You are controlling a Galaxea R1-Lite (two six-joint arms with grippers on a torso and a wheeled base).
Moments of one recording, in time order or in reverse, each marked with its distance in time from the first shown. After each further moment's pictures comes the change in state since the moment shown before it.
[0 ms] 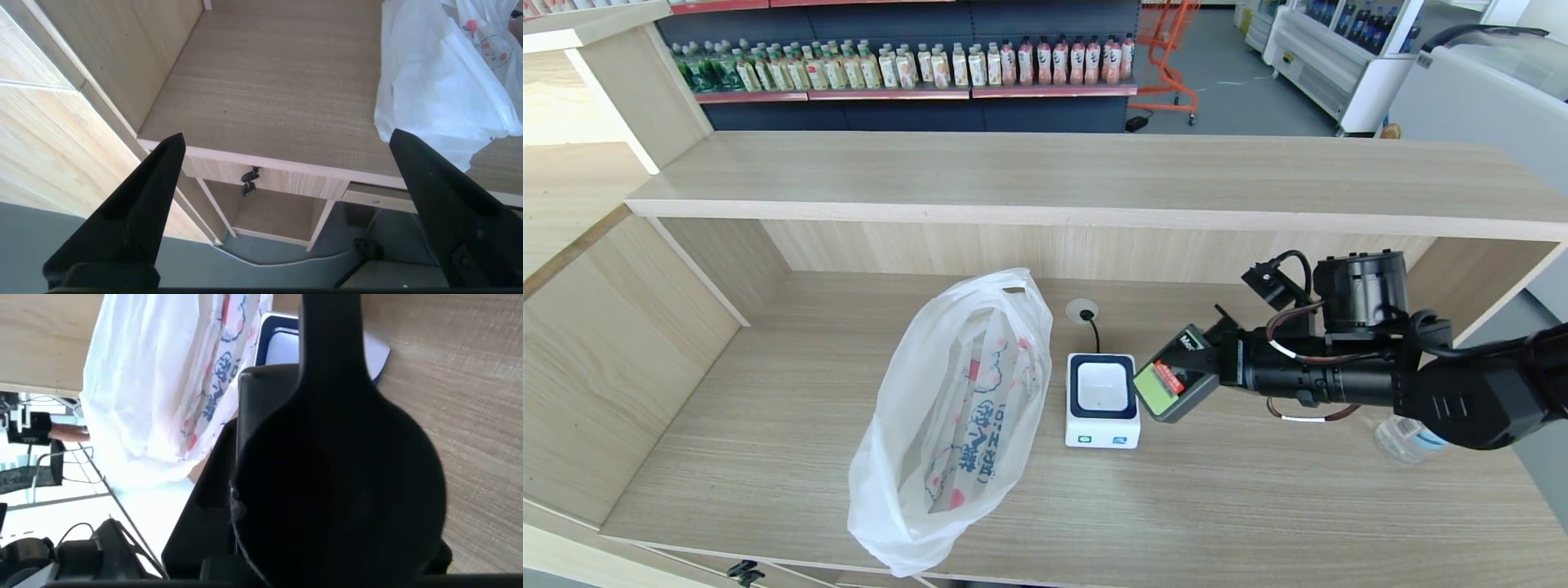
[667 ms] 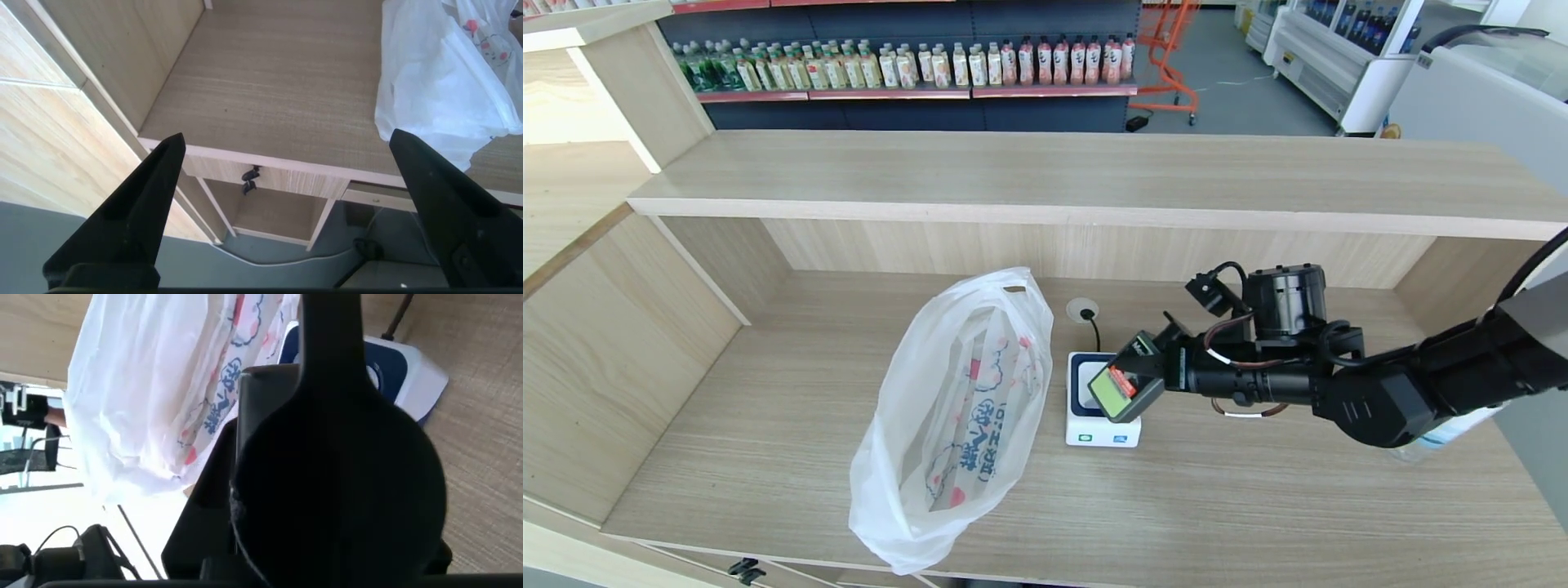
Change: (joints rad) left arm 0.000 0.000 0.000 0.000 0.000 0.000; right arm 0.087 0.156 -0.099 -0.088 -0.036 -0.004
